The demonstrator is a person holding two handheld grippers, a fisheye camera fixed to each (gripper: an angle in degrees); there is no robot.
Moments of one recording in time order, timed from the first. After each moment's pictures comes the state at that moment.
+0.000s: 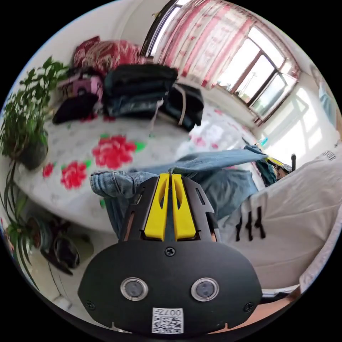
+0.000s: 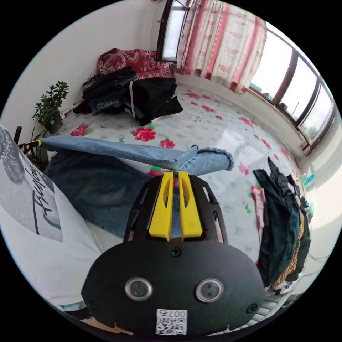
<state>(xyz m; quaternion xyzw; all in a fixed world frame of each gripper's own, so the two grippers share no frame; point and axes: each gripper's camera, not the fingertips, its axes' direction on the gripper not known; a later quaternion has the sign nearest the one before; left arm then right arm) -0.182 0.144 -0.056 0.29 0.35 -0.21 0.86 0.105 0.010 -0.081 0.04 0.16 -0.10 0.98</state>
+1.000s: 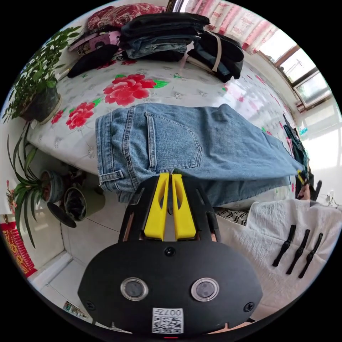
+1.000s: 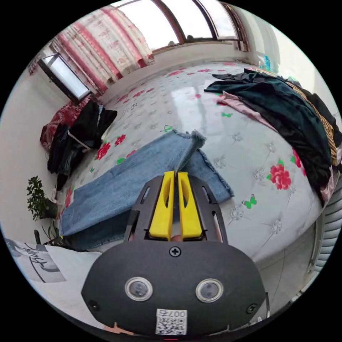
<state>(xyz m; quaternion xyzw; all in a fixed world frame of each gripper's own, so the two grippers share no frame) -0.058 0.098 -0.085 0.13 0.32 -0.26 0.90 0.293 0.143 -0.037 0.11 0.08 0.25 0.96</state>
